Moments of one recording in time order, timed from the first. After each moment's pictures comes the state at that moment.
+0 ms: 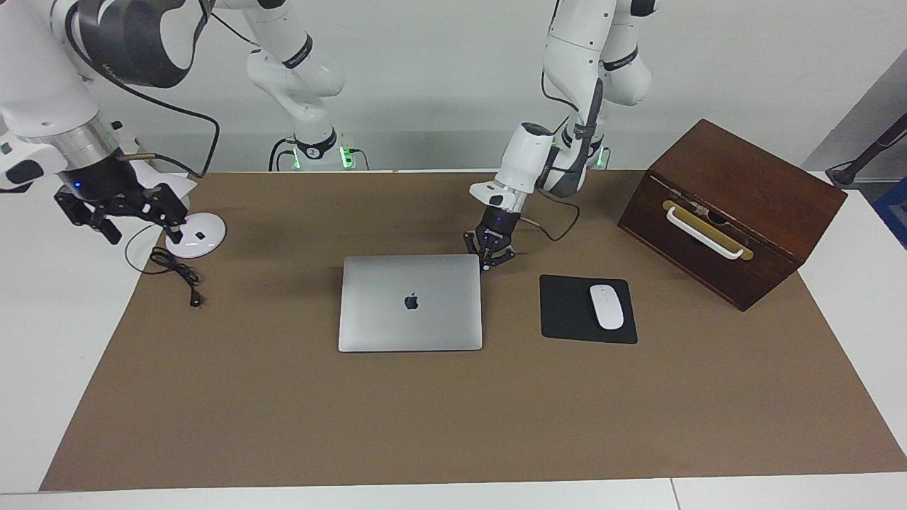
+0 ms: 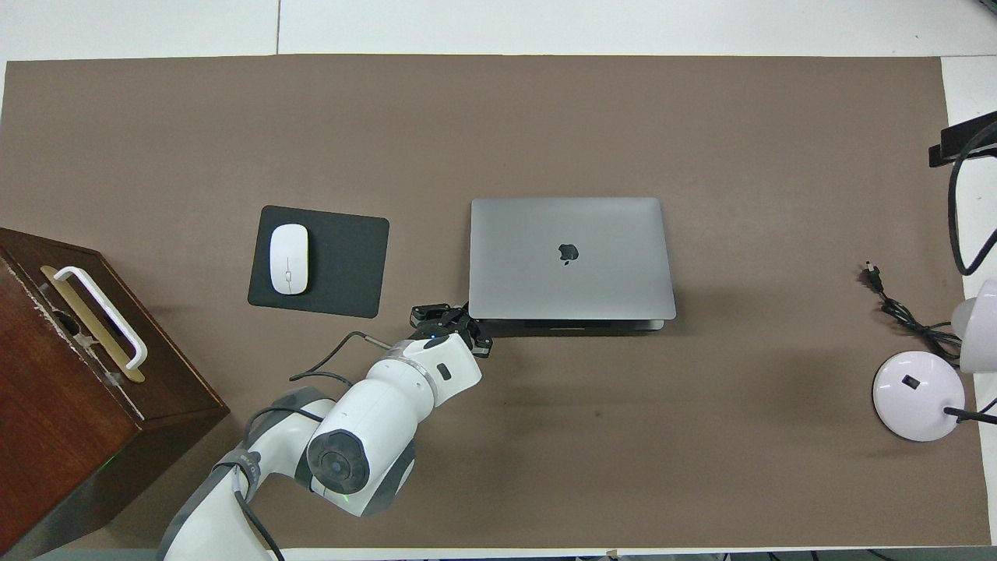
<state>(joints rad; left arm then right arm) -0.75 0.18 0.02 -2.48 -0.16 3.32 -0.11 -0.21 0.17 0.09 -1.41 -0.02 1.65 -0.08</state>
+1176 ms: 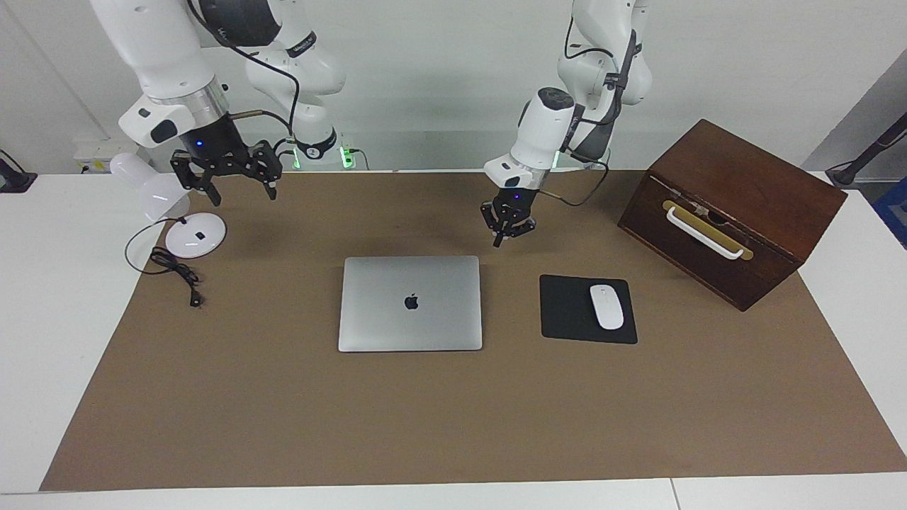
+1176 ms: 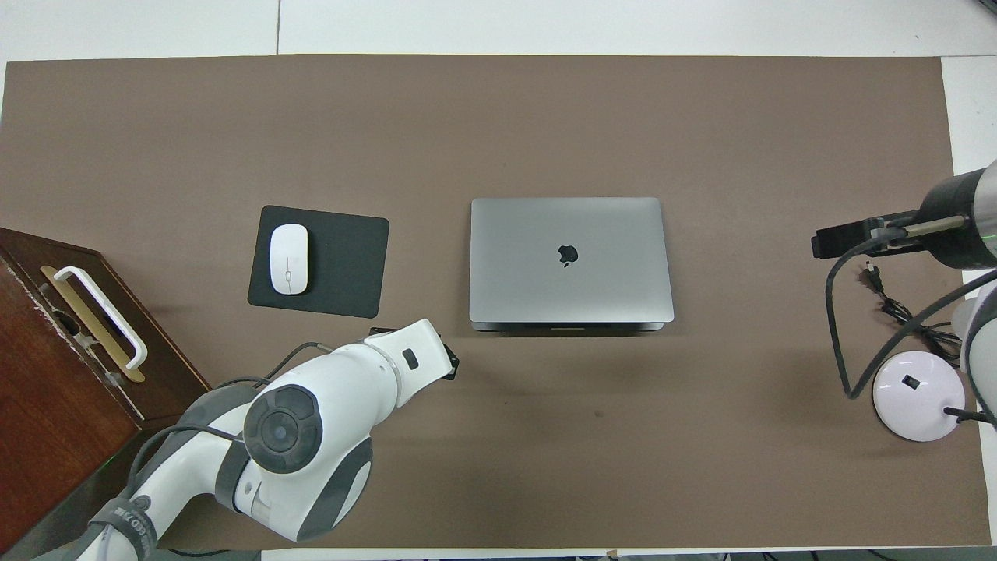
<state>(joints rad) -0.67 -0.11 0.03 -2.44 -0.16 2.62 -0.11 -0.05 -0.10 0.11 -1.74 0.06 1.71 -0.05</state>
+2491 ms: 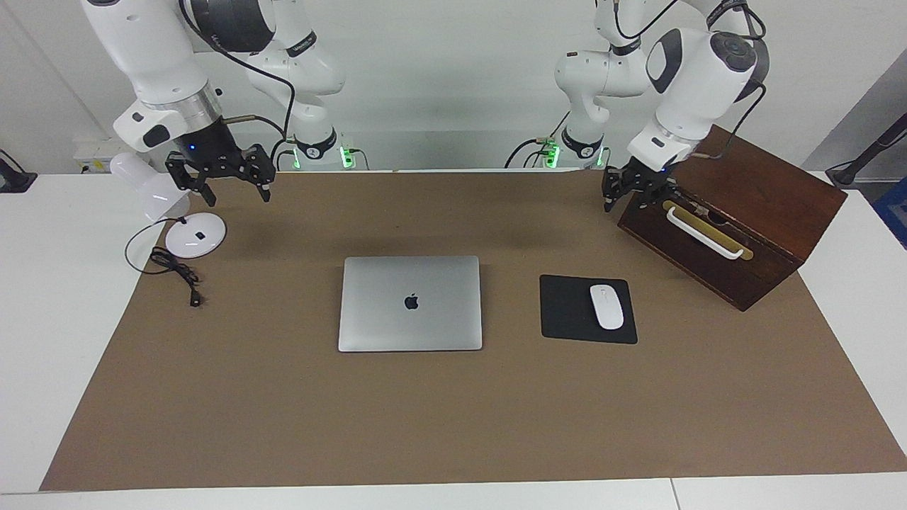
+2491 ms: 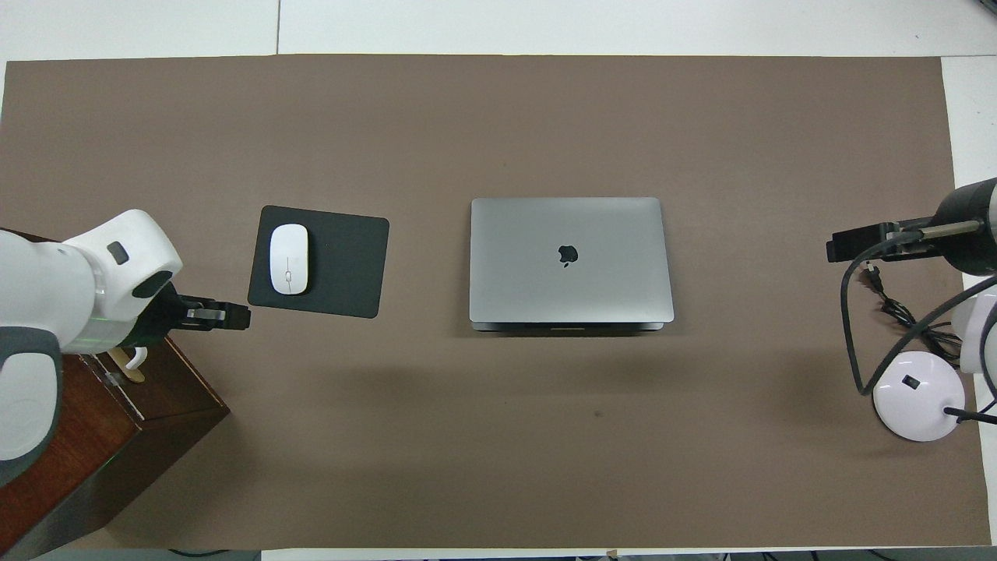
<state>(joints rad) -0.18 -0.23 0.04 -2.12 -0.14 1.90 0.03 -0.10 -0.11 0.10 -1.78 0.06 1.72 -0.04</state>
